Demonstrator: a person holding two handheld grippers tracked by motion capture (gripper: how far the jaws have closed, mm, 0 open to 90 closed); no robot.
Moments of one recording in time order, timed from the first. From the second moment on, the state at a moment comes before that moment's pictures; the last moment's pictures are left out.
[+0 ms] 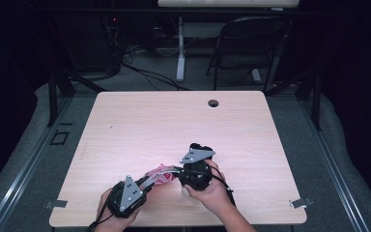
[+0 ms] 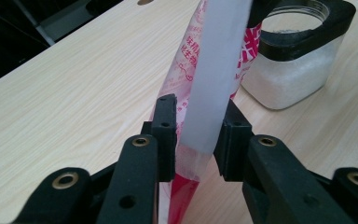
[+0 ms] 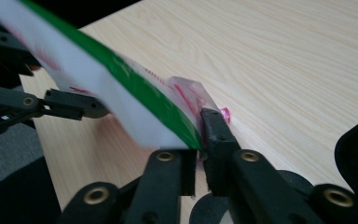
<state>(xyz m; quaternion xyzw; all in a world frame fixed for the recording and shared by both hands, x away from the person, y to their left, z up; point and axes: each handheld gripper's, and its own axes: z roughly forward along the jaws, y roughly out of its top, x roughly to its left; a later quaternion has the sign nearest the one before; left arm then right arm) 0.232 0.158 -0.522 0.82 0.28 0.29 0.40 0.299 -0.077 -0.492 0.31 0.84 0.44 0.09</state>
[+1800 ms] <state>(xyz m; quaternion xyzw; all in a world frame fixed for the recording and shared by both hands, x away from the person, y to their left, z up) 0.260 0.214 -0.502 0.76 0.36 0.28 0.46 0.291 -0.114 -0.479 0.36 0.79 0.50 0.08</state>
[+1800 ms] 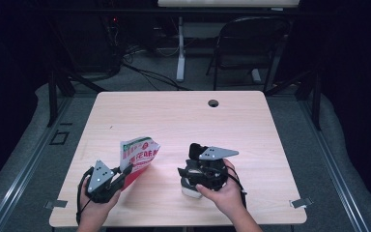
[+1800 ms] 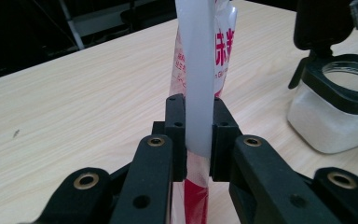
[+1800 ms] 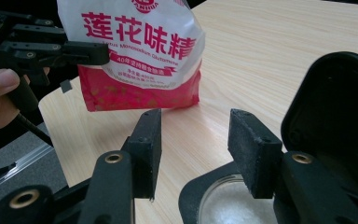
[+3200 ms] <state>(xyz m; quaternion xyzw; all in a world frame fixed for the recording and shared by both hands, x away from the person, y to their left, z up) 0.271 0.254 -0.496 0.72 0.42 0.41 0.38 0.290 -0.144 -0.476 0.39 0.77 0.50 0.10</state>
